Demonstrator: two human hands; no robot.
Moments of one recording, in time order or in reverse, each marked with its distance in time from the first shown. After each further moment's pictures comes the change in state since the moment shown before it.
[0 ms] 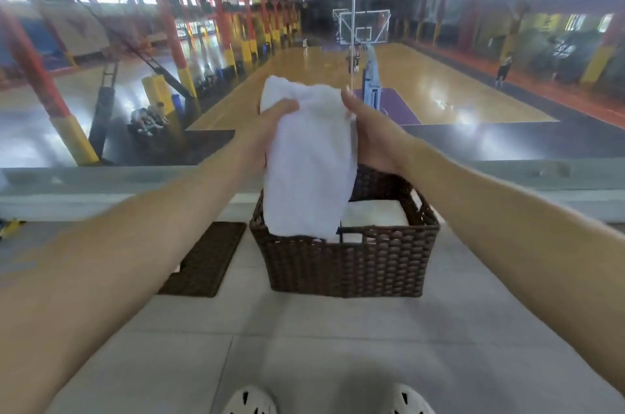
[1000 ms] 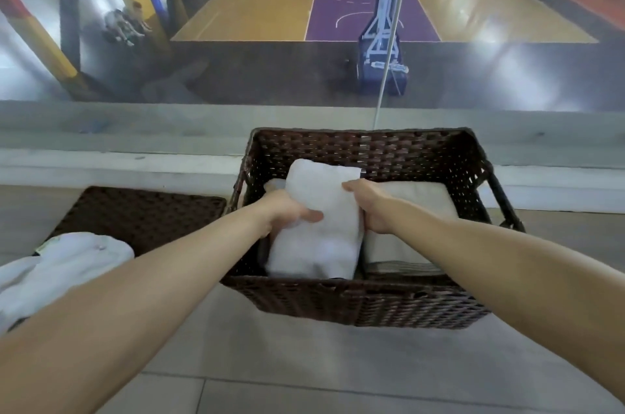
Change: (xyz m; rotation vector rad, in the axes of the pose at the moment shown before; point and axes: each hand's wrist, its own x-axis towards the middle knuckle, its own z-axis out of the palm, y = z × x) left_hand 0.138 -0.246 -0.022 0.719 -0.212 -0.652; right_hand 0.182 0.288 -0.104 -0.043 0.442 0.735
